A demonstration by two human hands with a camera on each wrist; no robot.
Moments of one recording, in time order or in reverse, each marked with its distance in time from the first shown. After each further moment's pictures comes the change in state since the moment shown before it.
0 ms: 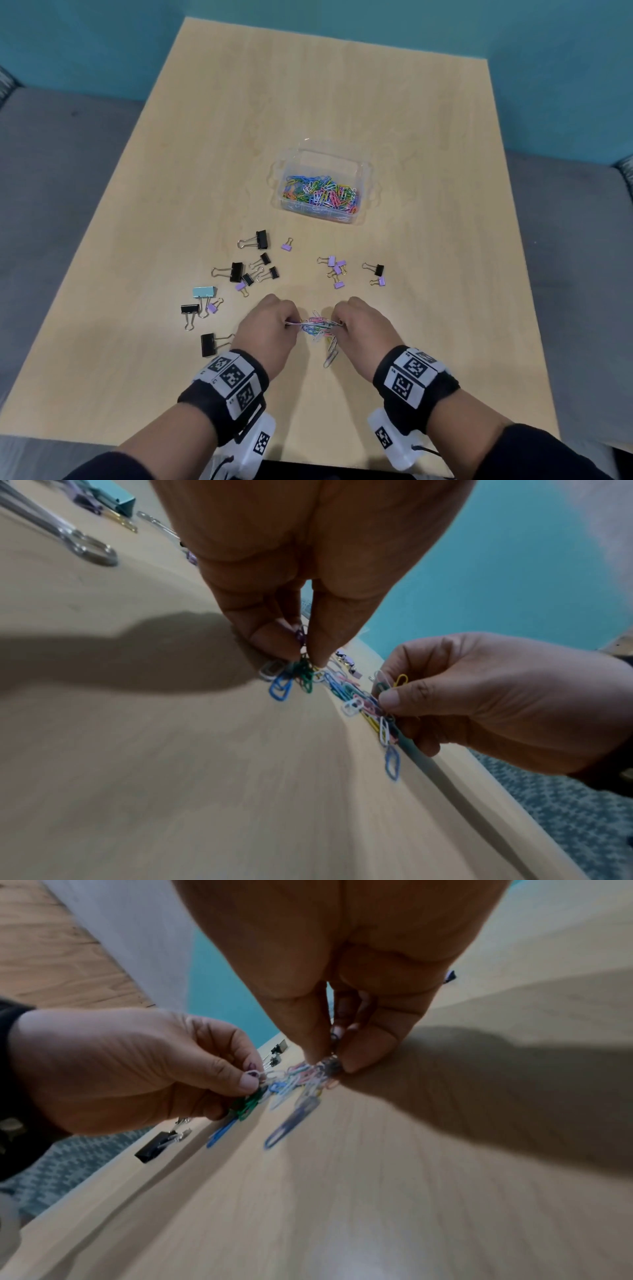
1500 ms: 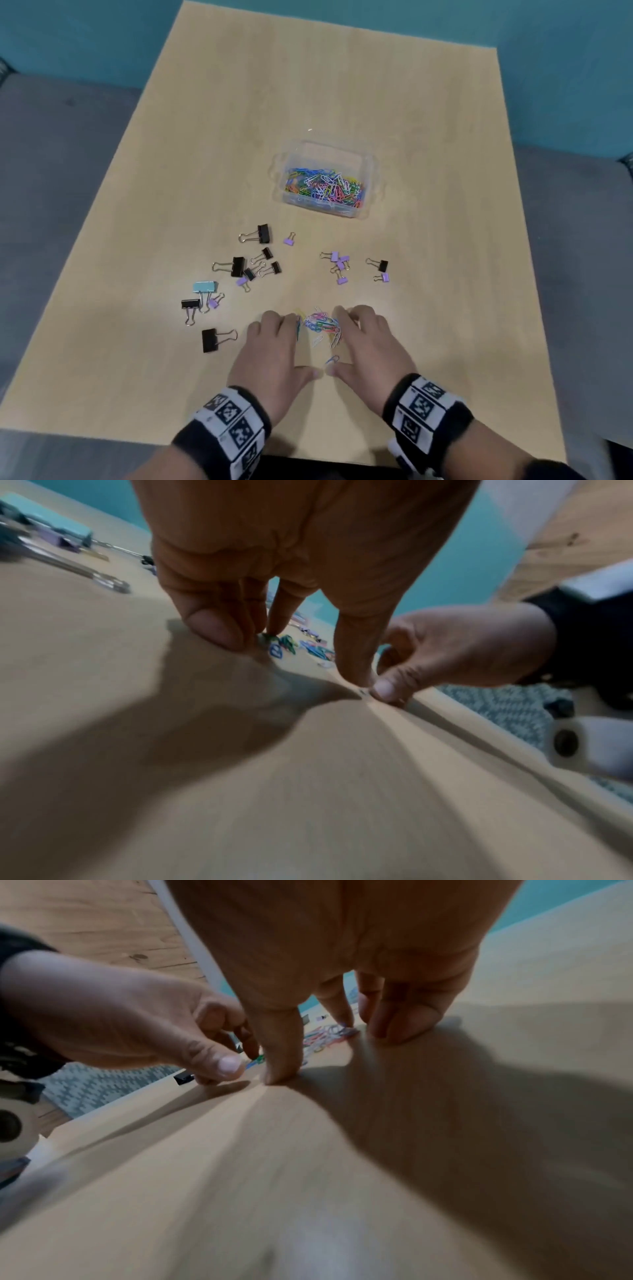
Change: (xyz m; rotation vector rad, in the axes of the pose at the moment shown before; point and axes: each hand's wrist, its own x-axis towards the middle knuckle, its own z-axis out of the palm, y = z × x) left_hand -0.039 -0.002 0.015 0.313 -0.055 0.071; right_hand -0.031 0.008 0.017 -0.183 -0.008 -0.057
